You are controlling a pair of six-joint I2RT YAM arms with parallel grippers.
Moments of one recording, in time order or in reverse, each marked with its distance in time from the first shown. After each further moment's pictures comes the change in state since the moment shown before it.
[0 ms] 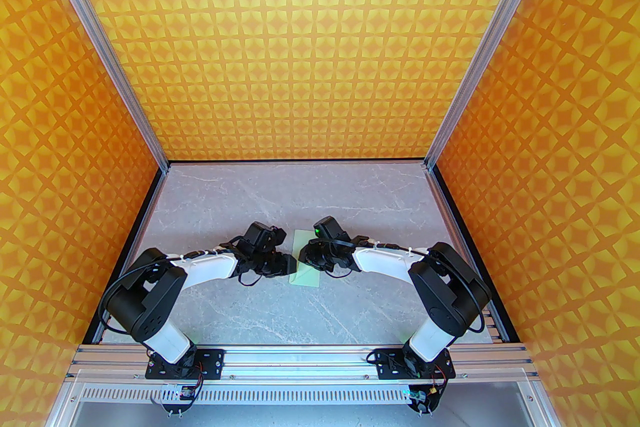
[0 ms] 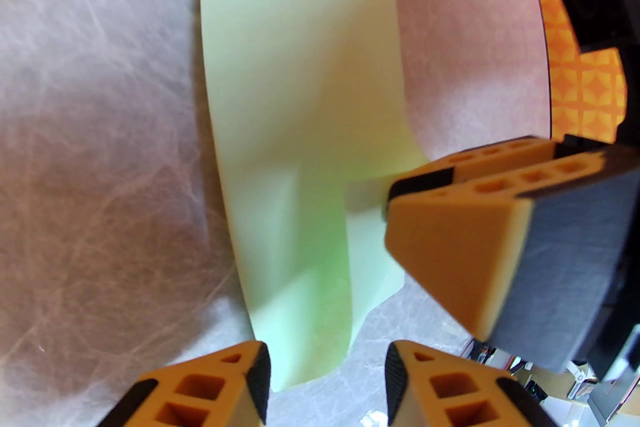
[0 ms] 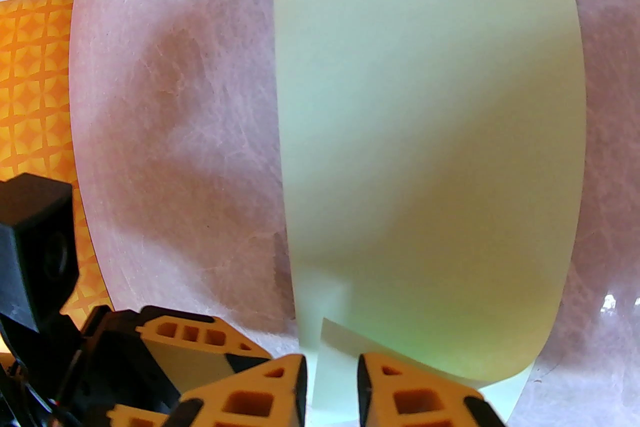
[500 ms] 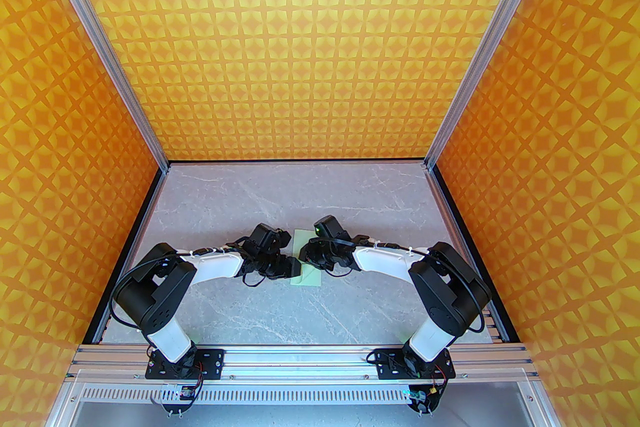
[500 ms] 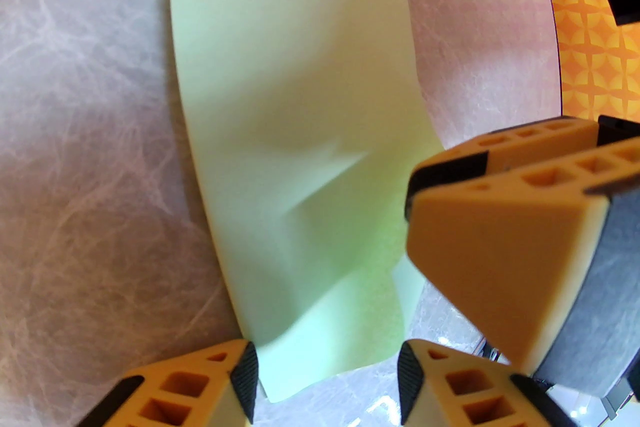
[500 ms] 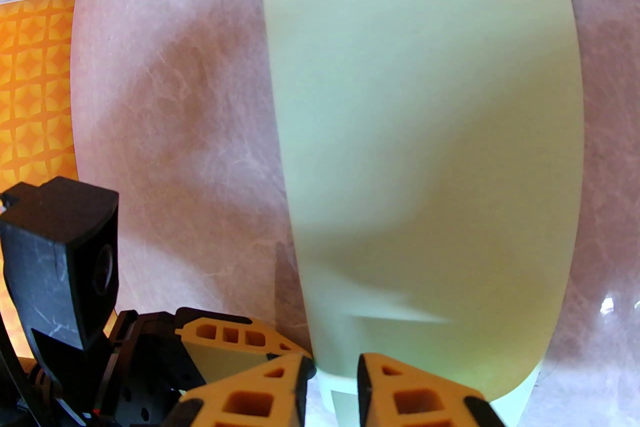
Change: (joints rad) left arm -0.019 0.038 0.022 0.003 0.002 0.019; right arm -0.006 0.008 0.005 0.000 0.000 -0.003
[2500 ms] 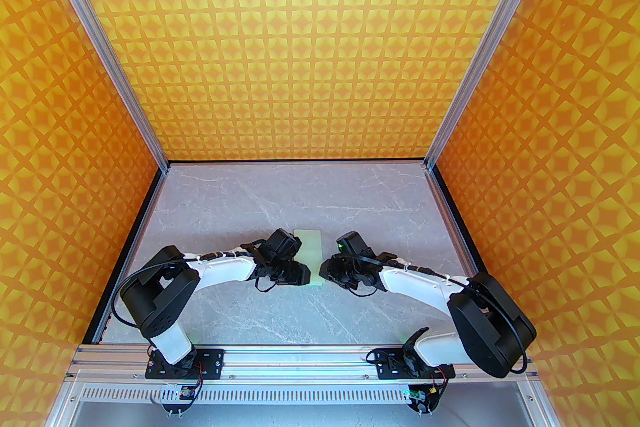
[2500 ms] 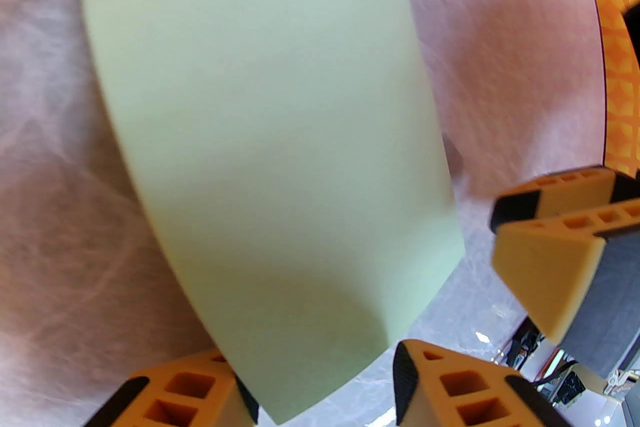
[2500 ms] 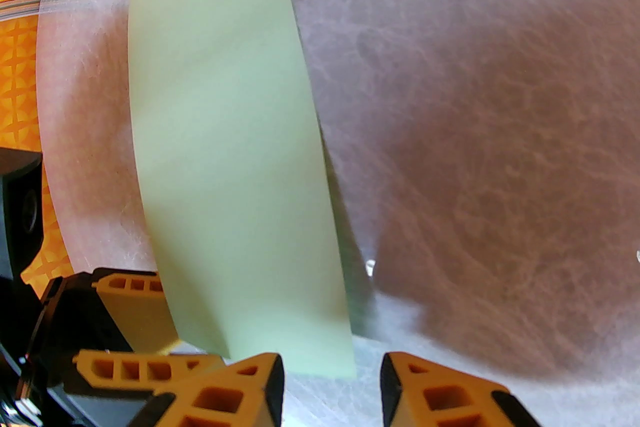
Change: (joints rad) left arm -0.150 0.013 0.100 -0.153 -0.164 -0.055; right arm -0.061 -0.269 -0.259 -0.097 0.020 -0.014
